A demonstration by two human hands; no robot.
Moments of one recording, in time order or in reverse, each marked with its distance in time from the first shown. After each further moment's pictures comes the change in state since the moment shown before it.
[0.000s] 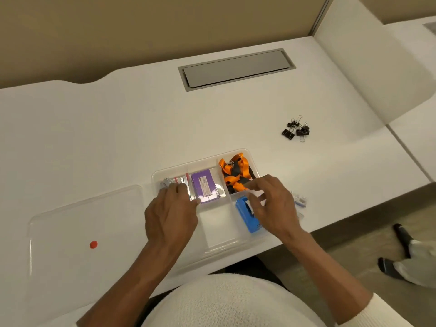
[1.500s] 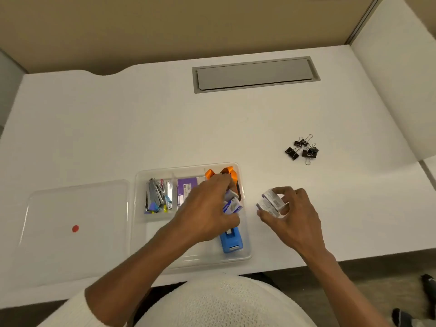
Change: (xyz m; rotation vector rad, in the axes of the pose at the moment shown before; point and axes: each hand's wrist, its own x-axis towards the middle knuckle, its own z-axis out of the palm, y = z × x) left_hand 0.051 0.127 -0.007 -0.466 -0.192 0.122; right_hand 0.040 0.111 -0.060 -0.060 -0.181 0.217
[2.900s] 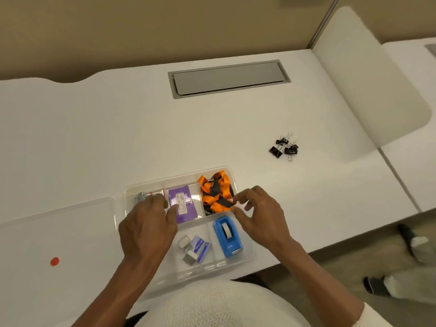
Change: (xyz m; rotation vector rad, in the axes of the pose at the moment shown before) left_hand -0.040 -0.084 -0.026 0.287 0.357 -0.265; right_hand -0.004 -0.064 0.039 -0.038 0.016 -0.151
